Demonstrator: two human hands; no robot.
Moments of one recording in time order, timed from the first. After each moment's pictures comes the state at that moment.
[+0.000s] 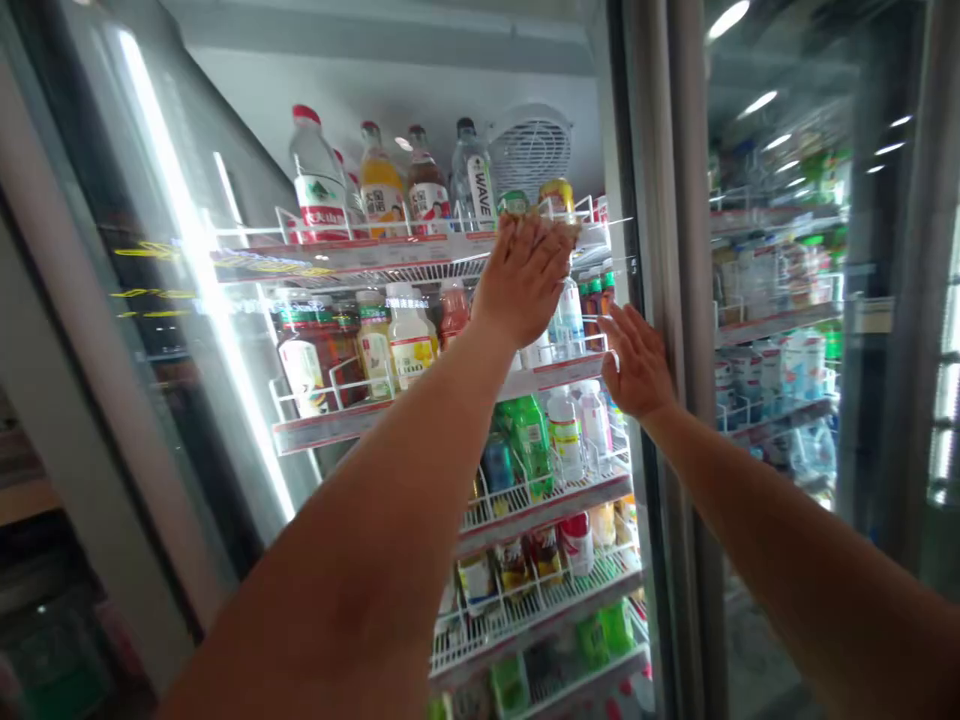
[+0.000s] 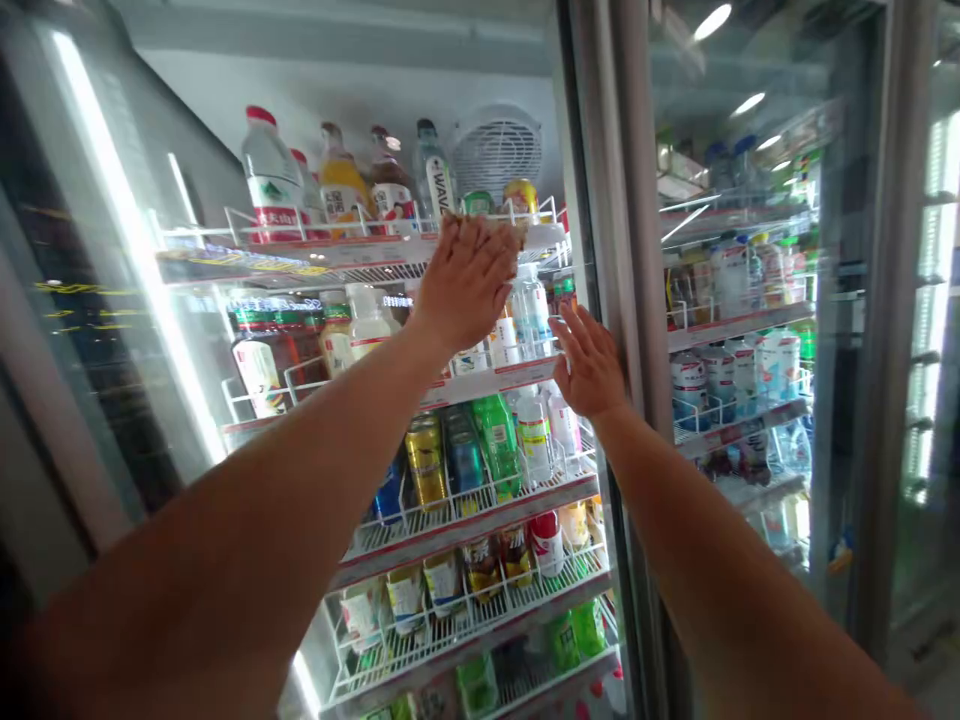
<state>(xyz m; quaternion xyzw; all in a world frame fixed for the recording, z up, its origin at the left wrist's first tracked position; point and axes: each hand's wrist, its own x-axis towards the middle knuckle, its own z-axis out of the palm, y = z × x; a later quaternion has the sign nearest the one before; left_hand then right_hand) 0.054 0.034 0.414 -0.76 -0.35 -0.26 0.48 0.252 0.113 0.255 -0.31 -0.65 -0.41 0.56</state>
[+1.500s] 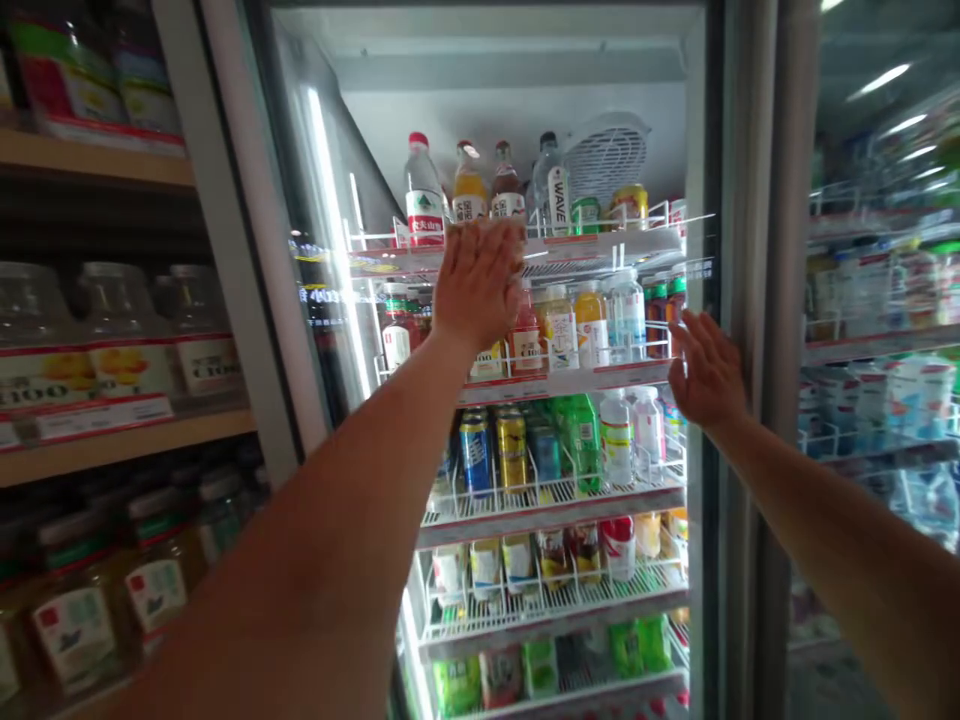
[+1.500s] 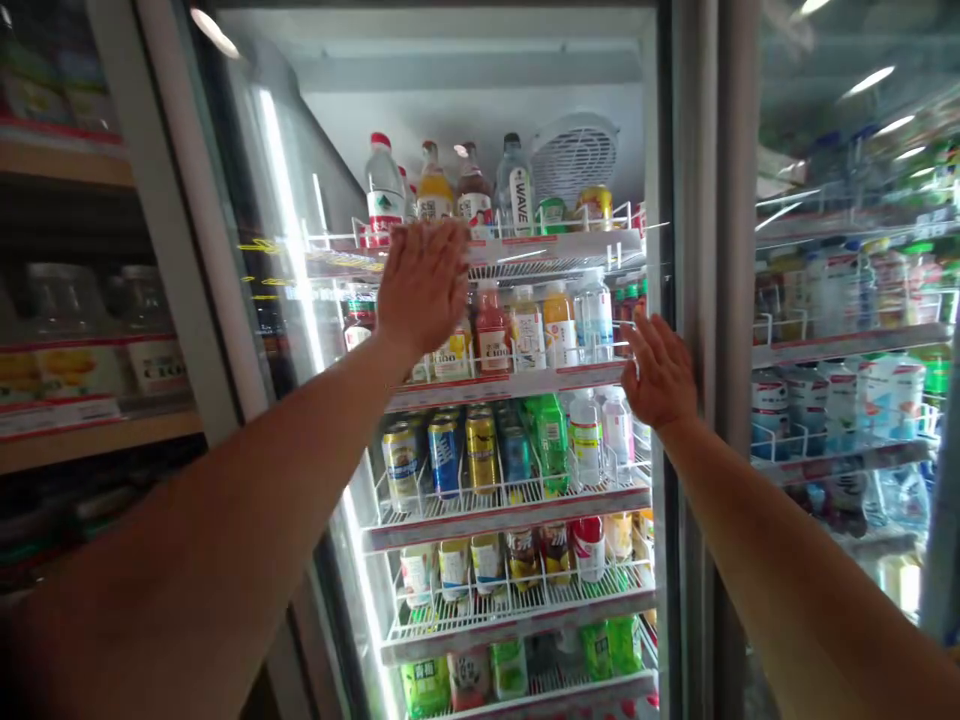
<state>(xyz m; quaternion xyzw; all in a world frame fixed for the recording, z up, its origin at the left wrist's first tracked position) -0.071 -0.031 0.416 -0.65 -0.45 -0.33 0.52 0.251 0.110 0.251 -0.27 -0.65 -0.41 0.58</state>
